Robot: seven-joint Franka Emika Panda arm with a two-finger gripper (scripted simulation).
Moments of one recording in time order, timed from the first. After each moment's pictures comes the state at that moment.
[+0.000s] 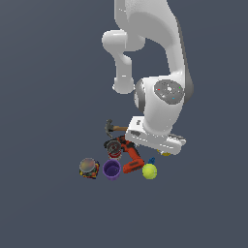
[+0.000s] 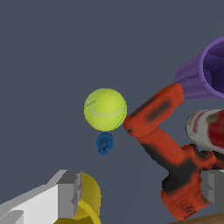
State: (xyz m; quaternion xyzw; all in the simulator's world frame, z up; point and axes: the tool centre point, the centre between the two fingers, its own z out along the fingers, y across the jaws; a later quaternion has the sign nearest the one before) arm 0.062 0.102 0.143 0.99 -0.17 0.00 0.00
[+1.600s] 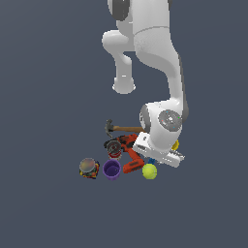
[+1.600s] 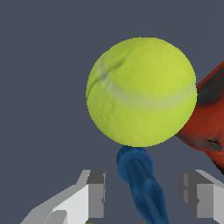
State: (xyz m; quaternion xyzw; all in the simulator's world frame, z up) arm 0.065 0.134 0.043 0.98 -0.21 0.00 0.00
